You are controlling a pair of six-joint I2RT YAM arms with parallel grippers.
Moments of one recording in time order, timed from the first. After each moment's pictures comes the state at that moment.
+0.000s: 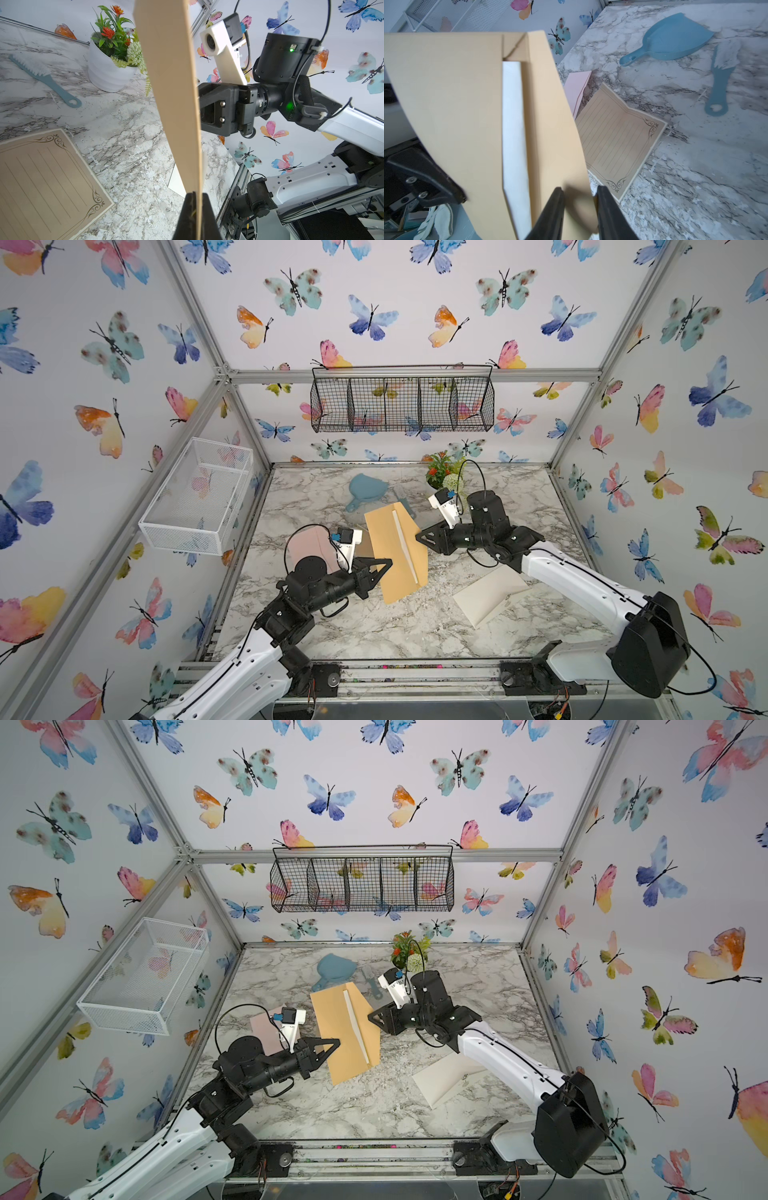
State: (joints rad) left arm -0.68 0.66 0.48 0.03 0.39 -0.64; right arm 0.66 1.36 1.03 -0.22 -0.57 0.28
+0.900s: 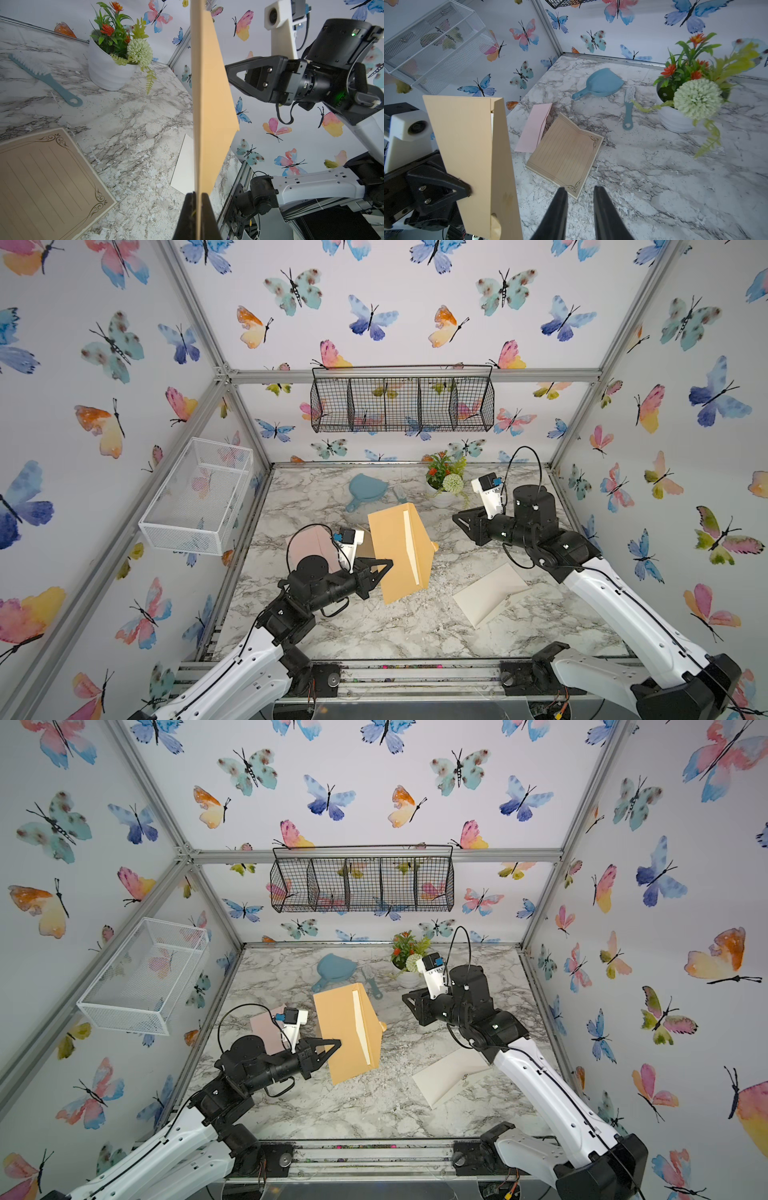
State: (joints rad) left arm -0.68 0.67 0.48 0.03 0.39 -0.62; right arm 0.53 1.11 1.10 -0.45 -0.36 0.20
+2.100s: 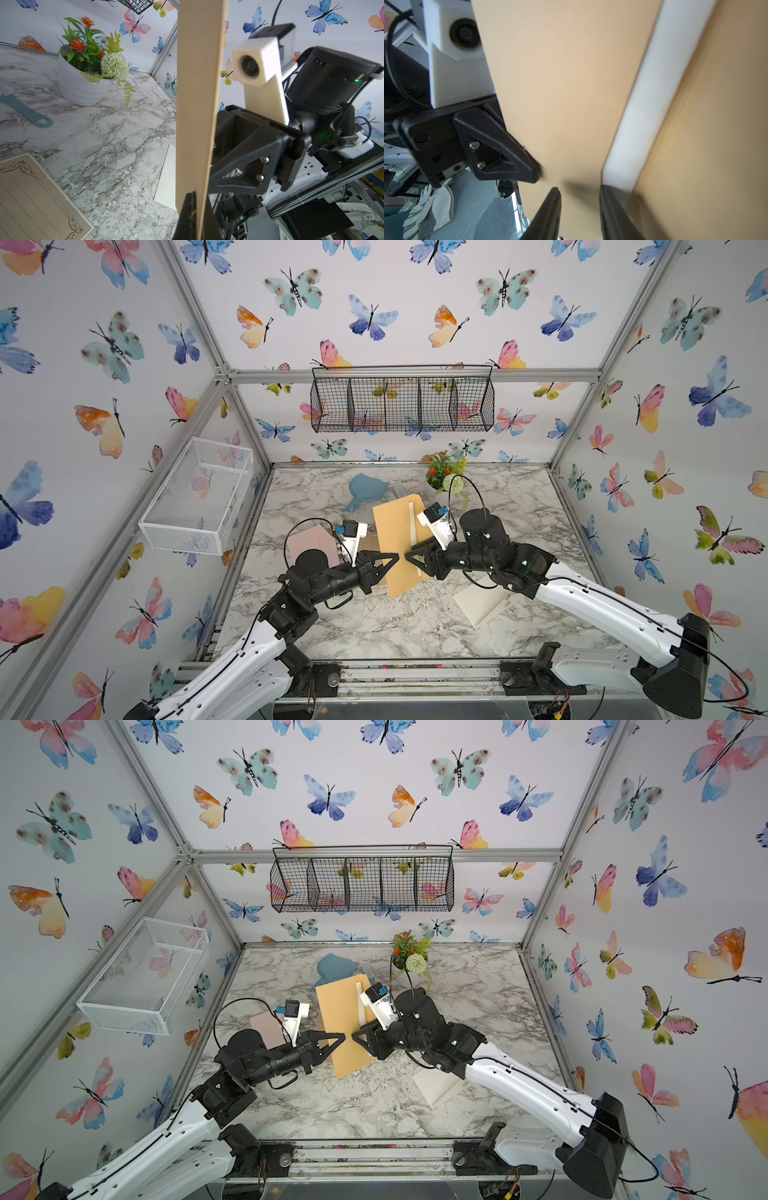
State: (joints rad) left arm -0.68 0.72 0.53 0.13 0.47 -0.64; right arm 0.92 1.21 1.07 -0.36 -0.27 0.30
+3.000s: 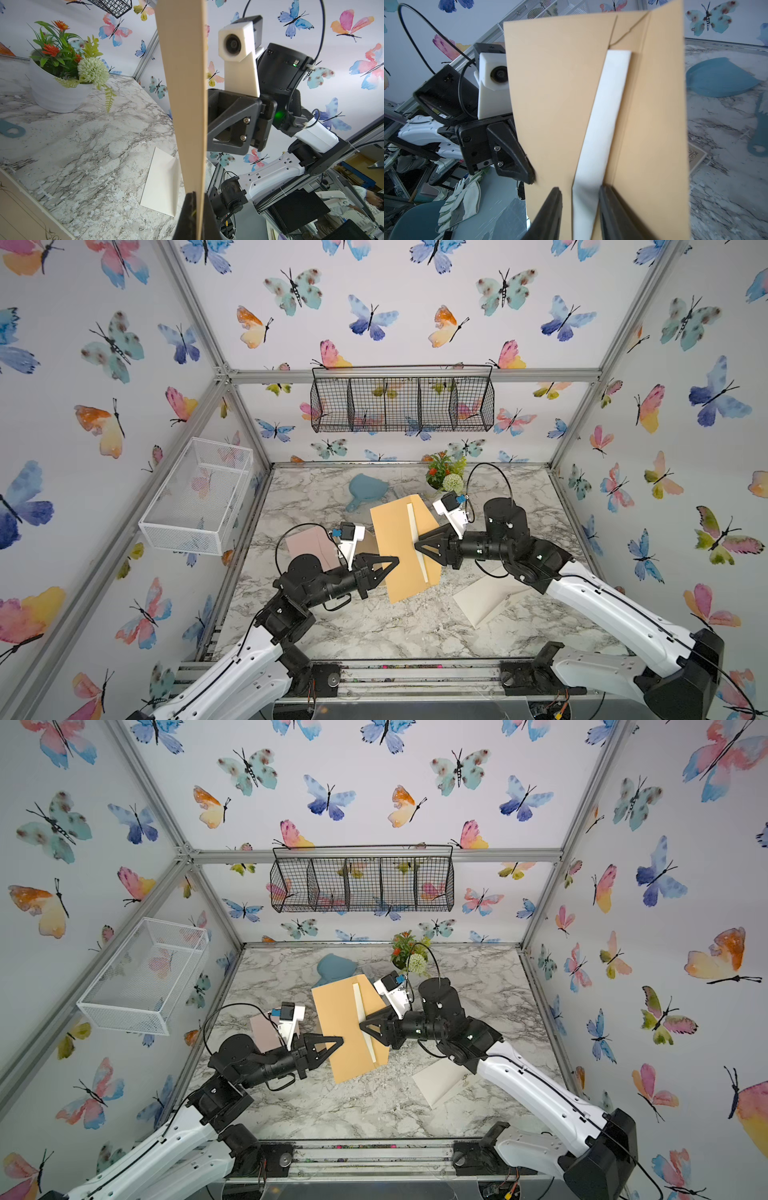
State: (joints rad) left arm -0.68 0.68 0.51 0.17 0.53 -0.67; right arm 0.77 1.17 1.04 -0.26 -0.57 0.29
